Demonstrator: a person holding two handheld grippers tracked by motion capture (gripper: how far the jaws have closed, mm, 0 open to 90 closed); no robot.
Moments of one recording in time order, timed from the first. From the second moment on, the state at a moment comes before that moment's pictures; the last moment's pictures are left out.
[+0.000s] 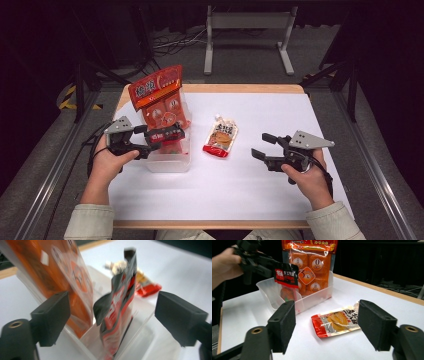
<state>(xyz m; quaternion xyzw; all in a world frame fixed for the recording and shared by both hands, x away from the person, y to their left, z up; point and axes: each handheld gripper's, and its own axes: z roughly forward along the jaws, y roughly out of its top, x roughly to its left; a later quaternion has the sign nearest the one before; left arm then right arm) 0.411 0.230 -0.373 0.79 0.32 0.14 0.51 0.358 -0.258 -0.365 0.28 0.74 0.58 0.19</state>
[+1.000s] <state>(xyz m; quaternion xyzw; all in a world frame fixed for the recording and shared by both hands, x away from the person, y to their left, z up) 0.336 0.208 -0.335 0.79 0.30 0.14 0.52 0.405 -0.236 -0.379 0.34 0.76 0.53 0.17</state>
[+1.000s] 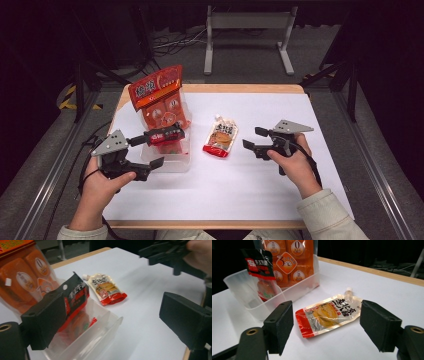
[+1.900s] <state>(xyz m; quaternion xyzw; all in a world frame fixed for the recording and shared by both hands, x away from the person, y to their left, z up) 0.312 0.192 -0.354 0.81 0.27 0.11 0.51 0.506 -0.192 -0.431 0.42 0.78 0.44 0.15</state>
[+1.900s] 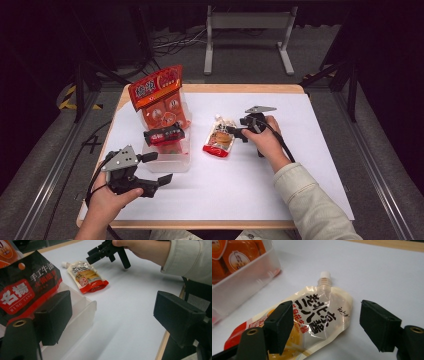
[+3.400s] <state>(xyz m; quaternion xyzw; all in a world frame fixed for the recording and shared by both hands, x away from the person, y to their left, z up) 0.324 0.187 -0.366 0.81 0.29 0.08 0.50 0.499 -0.171 -0.405 0.40 0.81 0.40 0.17</state>
